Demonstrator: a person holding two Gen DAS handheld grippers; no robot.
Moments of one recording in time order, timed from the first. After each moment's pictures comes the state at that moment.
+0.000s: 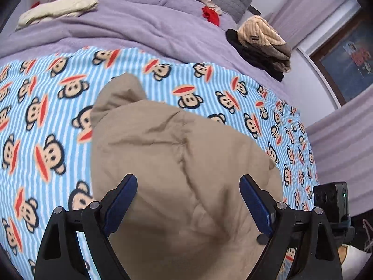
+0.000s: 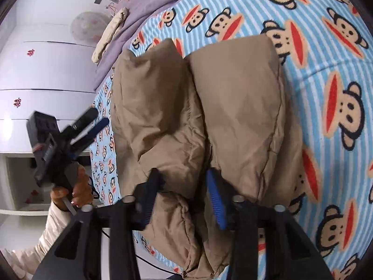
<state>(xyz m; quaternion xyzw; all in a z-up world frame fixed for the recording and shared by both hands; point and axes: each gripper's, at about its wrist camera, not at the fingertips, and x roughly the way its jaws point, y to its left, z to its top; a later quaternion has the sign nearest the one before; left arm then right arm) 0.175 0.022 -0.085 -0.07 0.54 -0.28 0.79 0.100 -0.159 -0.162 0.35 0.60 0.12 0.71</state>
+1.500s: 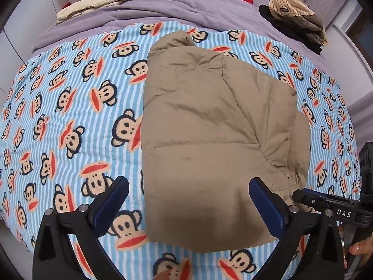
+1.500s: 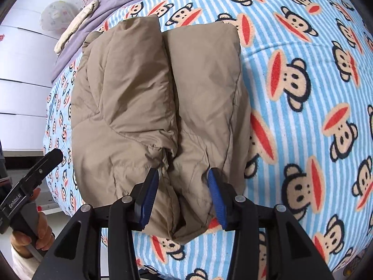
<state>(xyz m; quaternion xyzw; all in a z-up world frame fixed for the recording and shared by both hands) 0.053 0.044 -0.071 0.01 0.59 -0.14 0.79 -0.005 -0.202 -0.141 0.25 0.64 -0.01 0.73</state>
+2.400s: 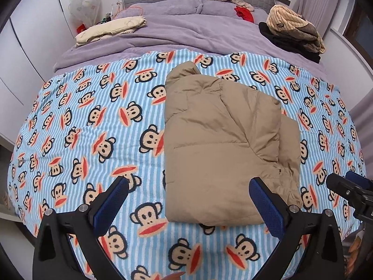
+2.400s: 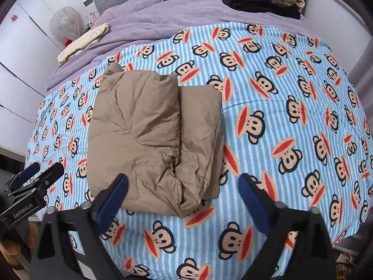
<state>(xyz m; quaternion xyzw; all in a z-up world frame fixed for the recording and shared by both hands) 0.005 0.058 0.000 0.04 0.53 -0.10 0.84 -0.068 -0.173 -0.017 0.14 0.55 -0.09 0.82</state>
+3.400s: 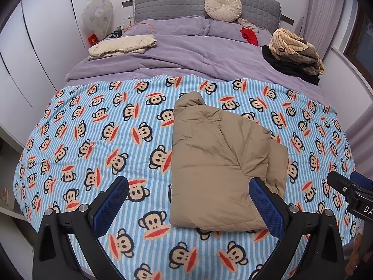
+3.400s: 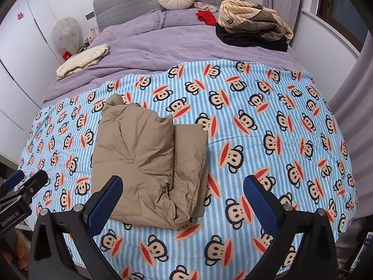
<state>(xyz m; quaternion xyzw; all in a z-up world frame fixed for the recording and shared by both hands) -0.008 0.068 0.064 0.02 0.49 -0.08 0.87 -0.061 -0.156 0.046 0.09 0.50 -0.13 0.85</state>
